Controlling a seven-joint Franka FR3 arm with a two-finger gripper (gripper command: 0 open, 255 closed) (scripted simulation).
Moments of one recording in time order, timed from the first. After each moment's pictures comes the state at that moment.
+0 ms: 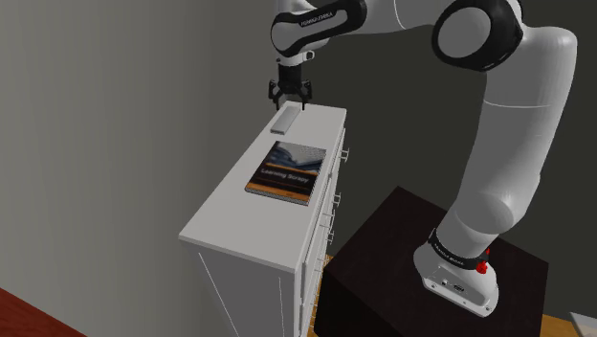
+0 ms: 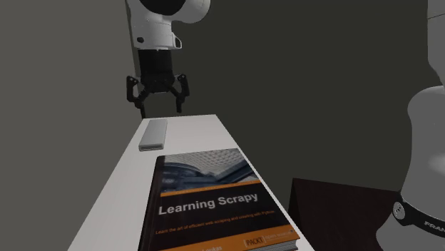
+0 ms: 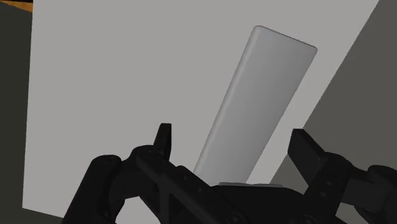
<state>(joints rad) -0.08 0.28 0.08 -1.63 -0.04 1.91 0.83</state>
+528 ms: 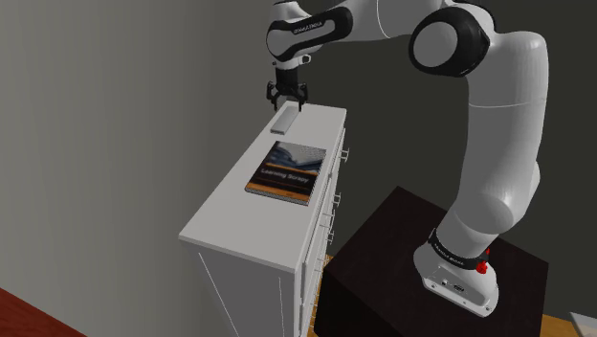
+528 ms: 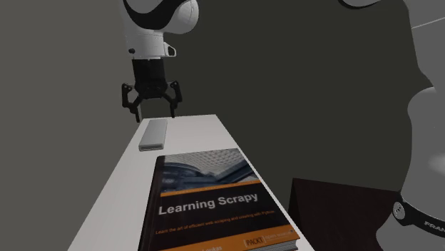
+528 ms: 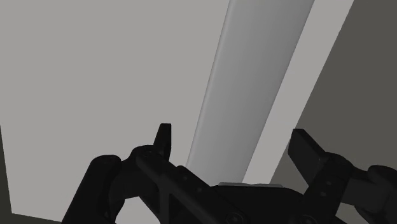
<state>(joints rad) -0.08 0.40 0.06 -1.50 -0.05 1.89 0.91</state>
